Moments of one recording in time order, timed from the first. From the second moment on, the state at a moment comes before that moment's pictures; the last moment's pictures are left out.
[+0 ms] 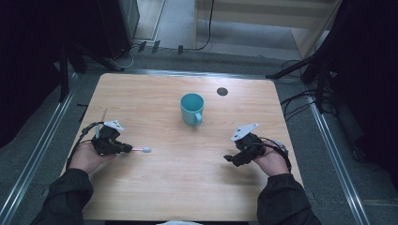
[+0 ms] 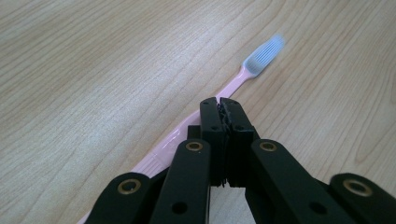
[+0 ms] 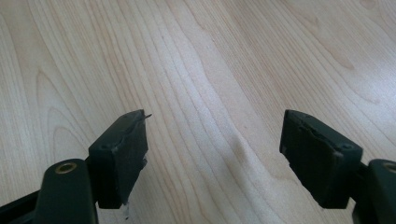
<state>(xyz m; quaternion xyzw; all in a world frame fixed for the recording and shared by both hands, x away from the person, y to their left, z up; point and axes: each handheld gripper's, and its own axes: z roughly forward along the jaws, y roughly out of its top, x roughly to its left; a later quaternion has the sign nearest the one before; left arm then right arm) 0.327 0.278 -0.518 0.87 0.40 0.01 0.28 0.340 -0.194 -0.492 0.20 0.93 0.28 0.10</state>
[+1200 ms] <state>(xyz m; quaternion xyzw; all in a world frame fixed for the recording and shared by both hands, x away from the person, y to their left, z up) 0.360 0.277 -0.522 0.84 0.45 0.02 0.29 0.332 -0.207 -0.493 0.22 0.93 0.27 0.10</state>
